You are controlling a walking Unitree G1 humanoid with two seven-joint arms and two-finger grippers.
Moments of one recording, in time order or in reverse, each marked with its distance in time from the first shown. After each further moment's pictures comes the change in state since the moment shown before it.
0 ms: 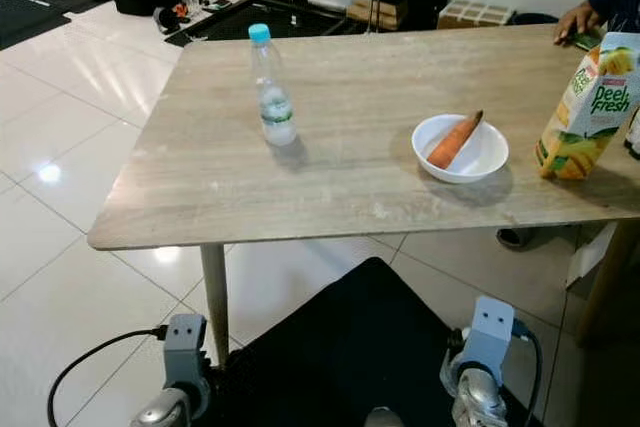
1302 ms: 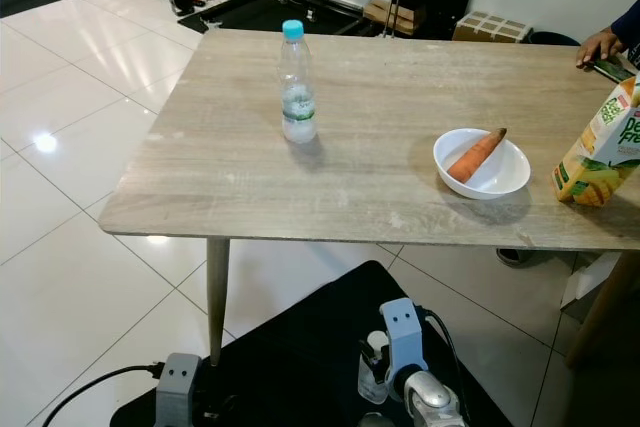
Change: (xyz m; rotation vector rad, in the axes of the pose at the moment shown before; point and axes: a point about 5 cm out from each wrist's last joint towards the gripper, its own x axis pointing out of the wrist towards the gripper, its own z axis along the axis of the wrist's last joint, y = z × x) left arm -0.029 0.008 -0.043 0.045 0.097 -0.111; right arm -0.024 0.078 -0.021 -0.290 0.046 0.682
